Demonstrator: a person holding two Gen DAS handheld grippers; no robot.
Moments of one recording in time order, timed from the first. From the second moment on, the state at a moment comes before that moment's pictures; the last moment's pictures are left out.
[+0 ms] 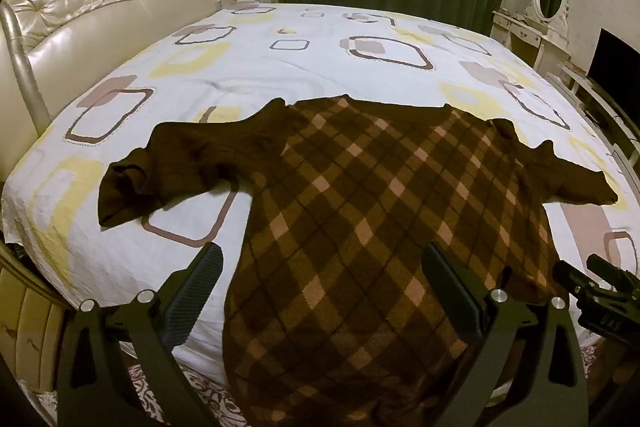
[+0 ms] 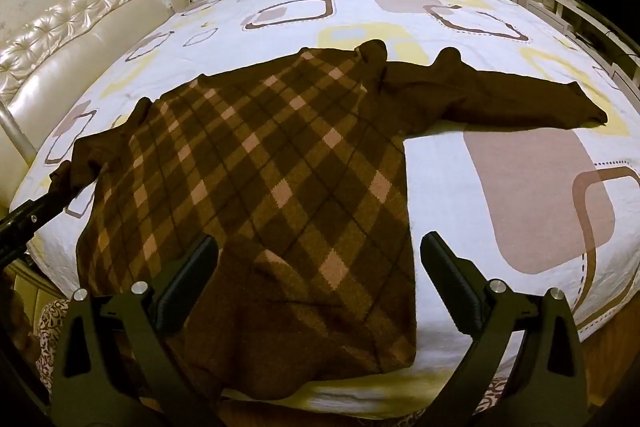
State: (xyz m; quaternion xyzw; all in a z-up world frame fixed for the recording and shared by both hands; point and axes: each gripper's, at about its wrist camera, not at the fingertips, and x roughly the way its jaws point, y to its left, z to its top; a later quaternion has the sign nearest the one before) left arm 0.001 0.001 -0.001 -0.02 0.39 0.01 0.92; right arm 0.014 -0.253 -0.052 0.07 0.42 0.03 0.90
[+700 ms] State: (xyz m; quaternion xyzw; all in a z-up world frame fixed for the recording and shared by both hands) left arm 0.001 0.003 -0.001 -0.02 0.40 0.01 0.92; right arm 0.017 -0.251 -0.056 0.07 0.42 0.03 0.90
